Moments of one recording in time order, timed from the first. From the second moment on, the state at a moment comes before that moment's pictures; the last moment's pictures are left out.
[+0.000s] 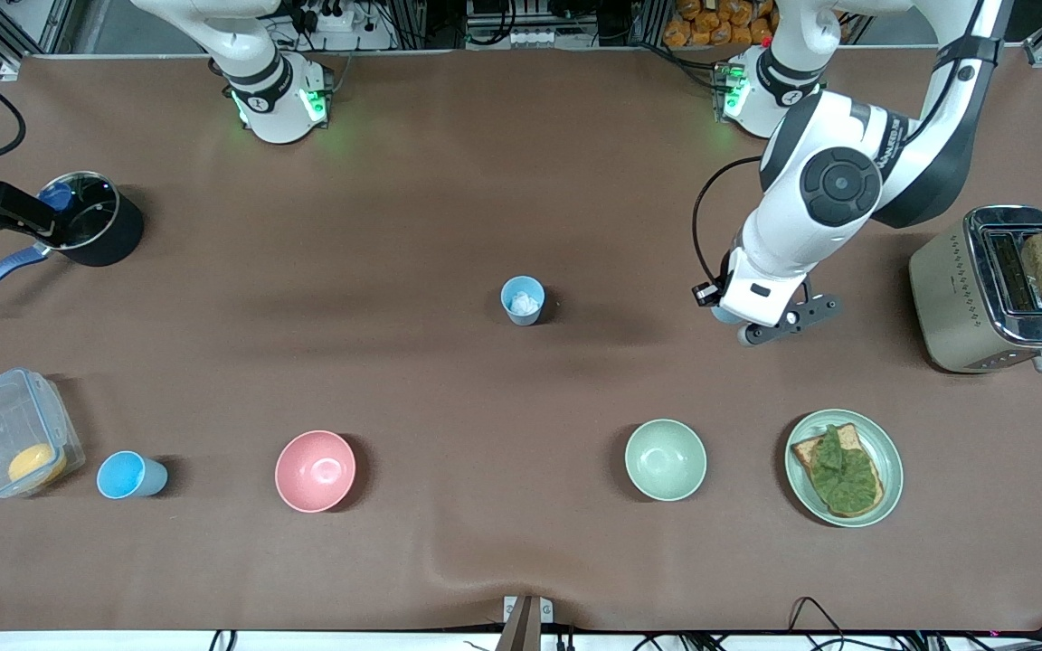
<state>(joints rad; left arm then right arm) -0.27 0.20 -0.15 -1.81 0.00 1.93 -0.80 -0.04 0.00 -0.04 -1.57 0.00 1.54 -0.07</state>
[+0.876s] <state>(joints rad) -0.48 0.21 -0.16 -1.63 -0.03 1.80 -1.17 -0.04 0.00 -0.03 -1.46 0.00 1.47 -0.07</state>
